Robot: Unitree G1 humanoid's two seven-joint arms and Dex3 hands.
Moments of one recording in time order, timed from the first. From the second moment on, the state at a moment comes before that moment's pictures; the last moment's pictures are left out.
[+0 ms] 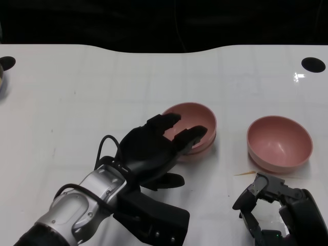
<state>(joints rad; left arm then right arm) -0.47 0.26 -0.62 0.38 0.93 -0.22 0.15 0.10 -0.05 0.08 0.33 -0.09 -0.83 0.09</state>
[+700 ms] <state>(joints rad) -0.22 0.27 -0.27 0.47 0.41 -0.86 0.37 0.11 -0.05 0.08 0.33 -0.09 -0.83 0.08</state>
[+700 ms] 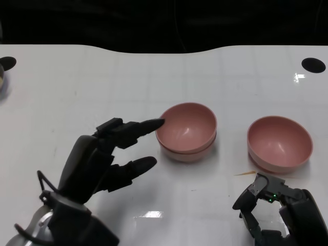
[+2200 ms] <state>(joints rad) 0.01 0.09 -0.02 0.45 -0.20 -0.75 -0.29 0.14 -0.15 -0.08 -0.06 -0.61 -0.58 -0.12</state>
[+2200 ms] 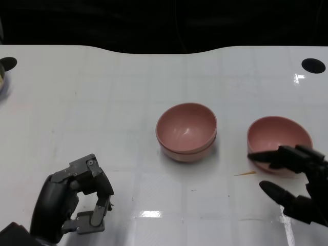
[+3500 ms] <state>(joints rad) 0.02 0.06 0.01 0.42 -0.19 -0.72 -0.32 -0.06 -0.31 0.17 0.03 -1.00 -0.02 -0.10</state>
